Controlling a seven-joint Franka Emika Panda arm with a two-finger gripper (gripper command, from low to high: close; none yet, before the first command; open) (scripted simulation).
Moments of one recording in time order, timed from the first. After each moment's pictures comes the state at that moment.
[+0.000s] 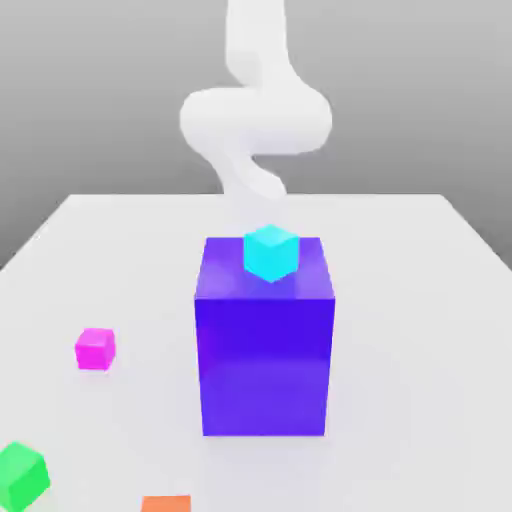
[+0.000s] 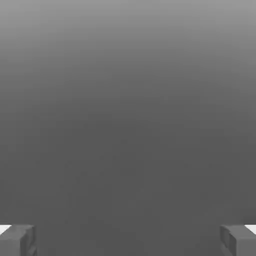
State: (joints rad) arm -0.07 -0.73 -0.01 -2.36 -0.01 2.36 0.88
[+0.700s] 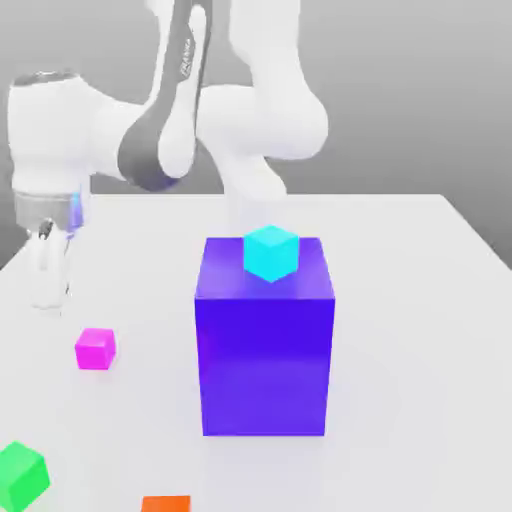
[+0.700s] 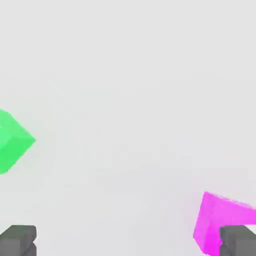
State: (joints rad) arm -0.62 -0.07 -0.21 -2.88 -0.05 2.86 1.55
